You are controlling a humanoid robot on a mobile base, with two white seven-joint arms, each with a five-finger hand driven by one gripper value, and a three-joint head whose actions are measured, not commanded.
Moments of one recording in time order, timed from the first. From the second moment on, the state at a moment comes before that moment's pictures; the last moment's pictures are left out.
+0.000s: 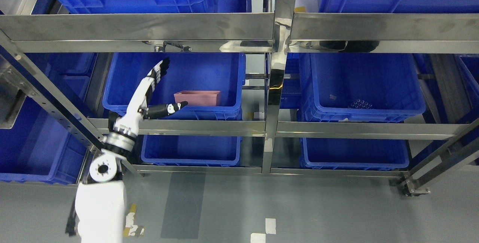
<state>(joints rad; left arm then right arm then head) -0.55 0.02 0.24 -0.97 -0.21 -0.57 -0.41 0.00 0.00 -0.05 0.00 0.00 -0.09 0.00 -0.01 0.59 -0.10</state>
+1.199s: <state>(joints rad) -0.26 0.00 0.03 -1.50 0.00 -0.20 -0.11 0.00 0.00 -0.05 0.00 0.00 -0.09 0.00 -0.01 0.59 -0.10</state>
